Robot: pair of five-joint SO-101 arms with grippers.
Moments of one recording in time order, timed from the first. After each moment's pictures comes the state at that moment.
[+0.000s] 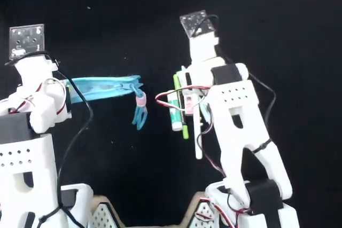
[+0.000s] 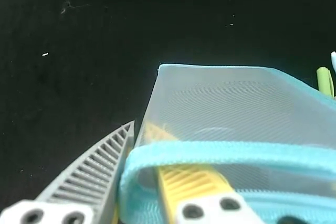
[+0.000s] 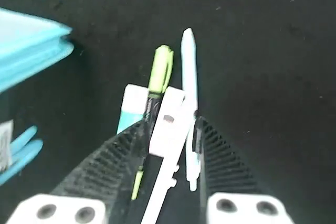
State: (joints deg) left arm -13.9 -44.4 27.9 78.6 -3.1; right arm -14.2 -18.0 23.5 66.4 5.9
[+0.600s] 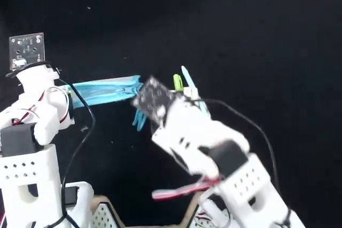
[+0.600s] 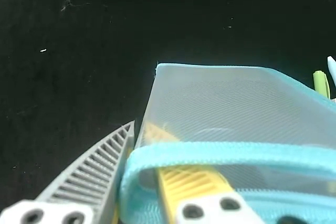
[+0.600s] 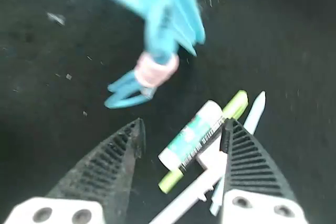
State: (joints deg) left arm -13.8 -52.5 32.0 79.0 -1.5; right arm -37.1 -61.3 50.5 64.8 18.7
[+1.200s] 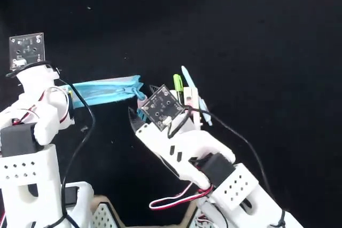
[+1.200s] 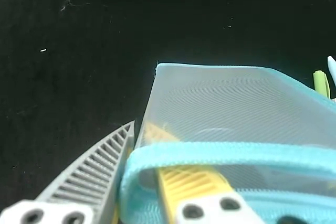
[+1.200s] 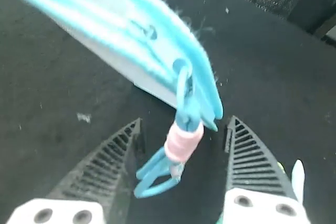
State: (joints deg) left arm -13.8 -52.5 32.0 79.0 -1.5; right arm -41.7 -67.2 69.2 32.3 5.3
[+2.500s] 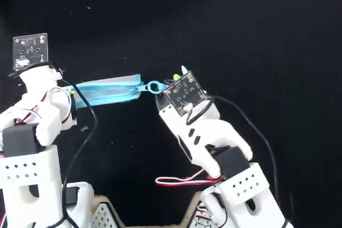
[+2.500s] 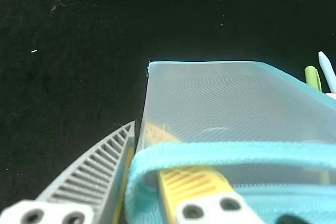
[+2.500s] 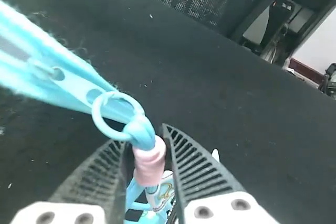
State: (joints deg) left arm -13.5 -52.5 32.3 79.1 -1.5; right arm -26.5 -67.7 65.5 36.4 14.2
